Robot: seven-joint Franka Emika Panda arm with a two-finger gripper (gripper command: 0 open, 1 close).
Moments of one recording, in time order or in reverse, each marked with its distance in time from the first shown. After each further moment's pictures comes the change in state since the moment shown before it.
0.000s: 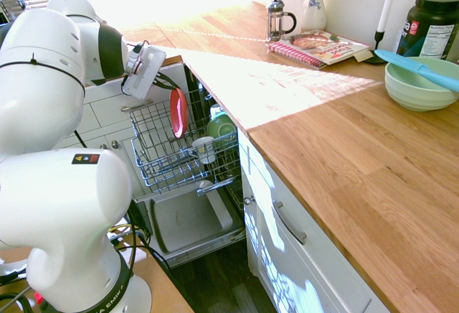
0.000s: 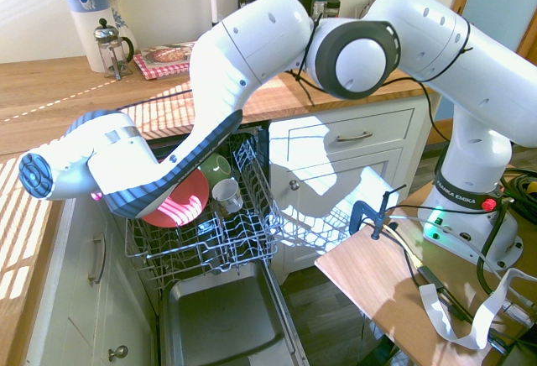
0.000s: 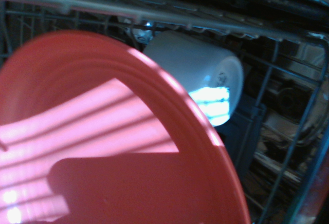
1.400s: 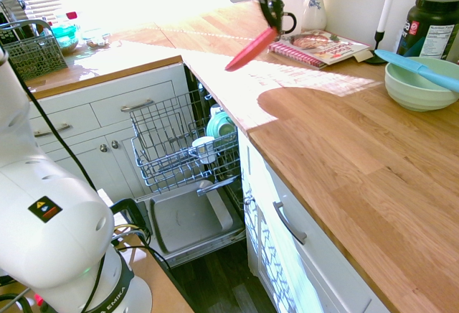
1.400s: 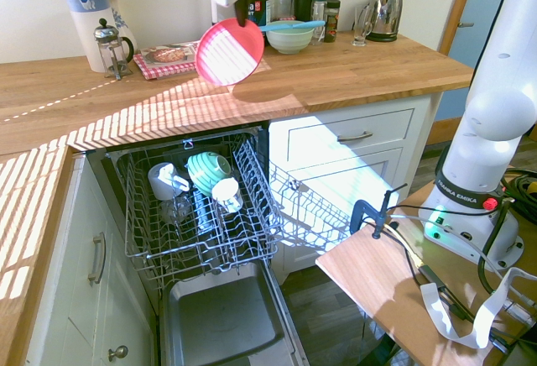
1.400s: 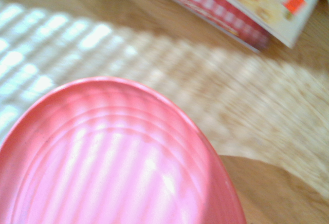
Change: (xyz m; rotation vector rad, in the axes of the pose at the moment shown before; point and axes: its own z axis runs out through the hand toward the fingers) arm -0.070 0.485 0.091 0.586 -0.207 0.879
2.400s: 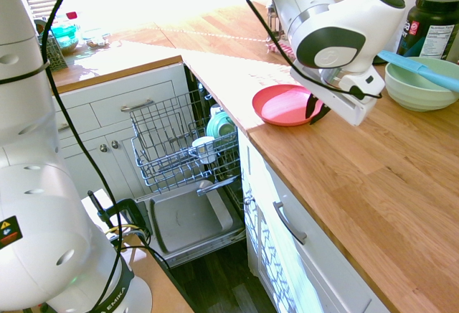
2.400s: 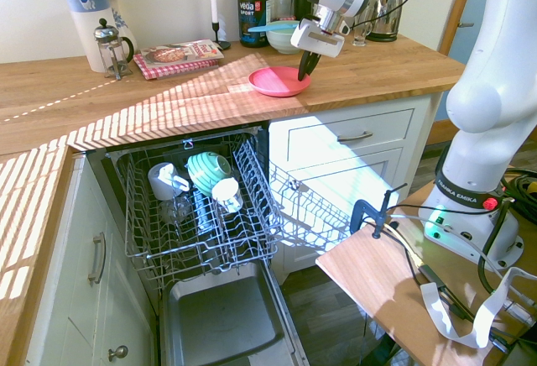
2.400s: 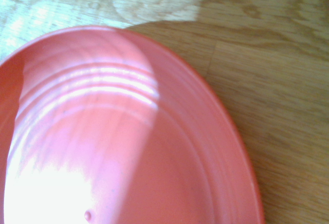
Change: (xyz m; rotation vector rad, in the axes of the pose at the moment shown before) arm 0.039 0.307 0.257 0.327 -0.503 0.563
